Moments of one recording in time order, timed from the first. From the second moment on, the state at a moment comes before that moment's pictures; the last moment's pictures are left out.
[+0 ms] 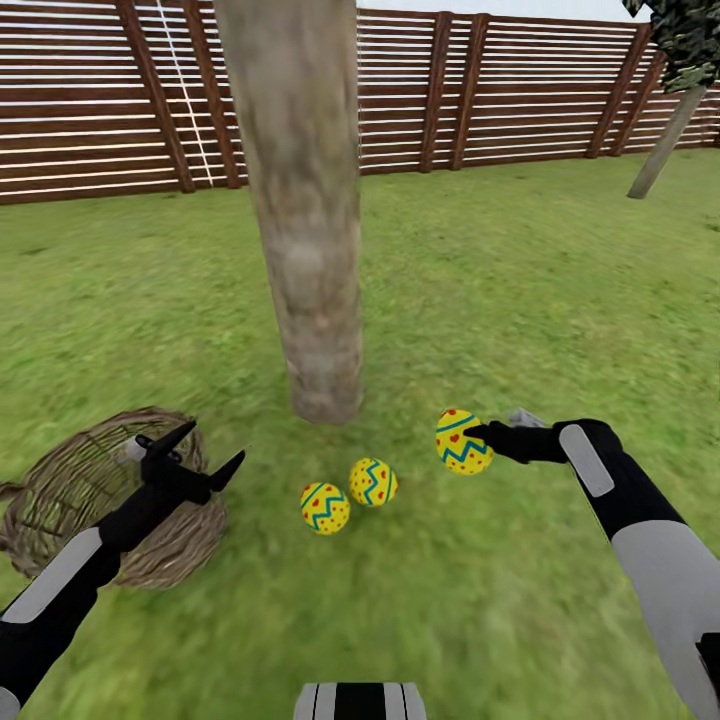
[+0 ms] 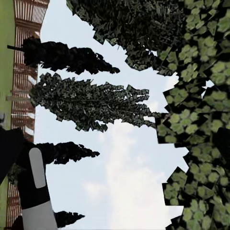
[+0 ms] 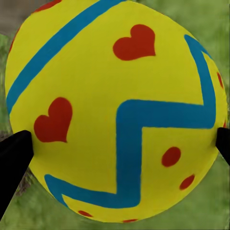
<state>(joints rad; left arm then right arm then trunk) -0.48 0.42 -0.19 -1.13 1.85 0.99 -0.79 -0.91 -0.27 0.06 -0.87 -0.73 0.93 0.13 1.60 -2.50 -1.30</state>
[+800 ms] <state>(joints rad) -0.48 0.37 -0.19 -1.13 1.85 0.99 -0.79 -0.91 -0.21 0.08 -0.88 -0.56 0.90 0.03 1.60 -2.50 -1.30</state>
